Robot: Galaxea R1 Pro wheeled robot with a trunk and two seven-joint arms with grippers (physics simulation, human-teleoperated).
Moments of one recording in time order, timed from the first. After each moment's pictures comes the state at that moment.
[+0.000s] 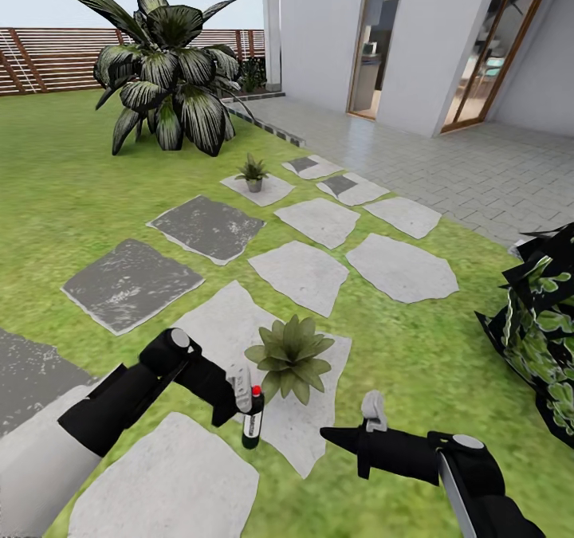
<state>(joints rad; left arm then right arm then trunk) -0.75 0.27 -0.59 -1.32 -0.29 0.68 -1.37 -0.18 -0.03 -0.08 -1.51 0.00 0.67 1.22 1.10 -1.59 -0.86</state>
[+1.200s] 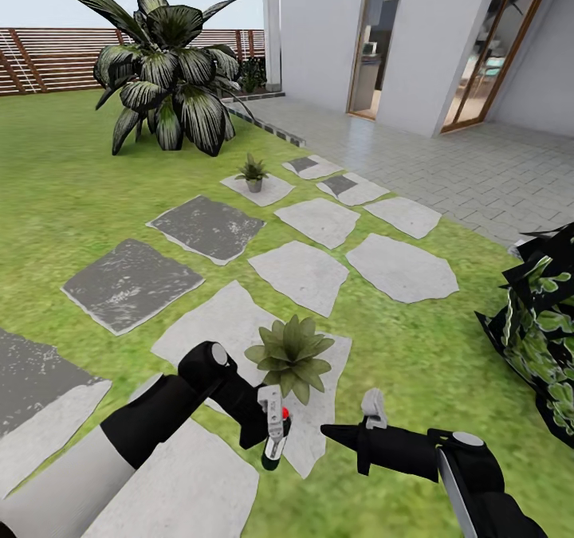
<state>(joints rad) -0.75 0.15 -0.71 -1.28 -0.39 0.67 -1.36 -0.19 -0.03 -0.08 -1.51 0.00 0.67 1.21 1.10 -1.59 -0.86</state>
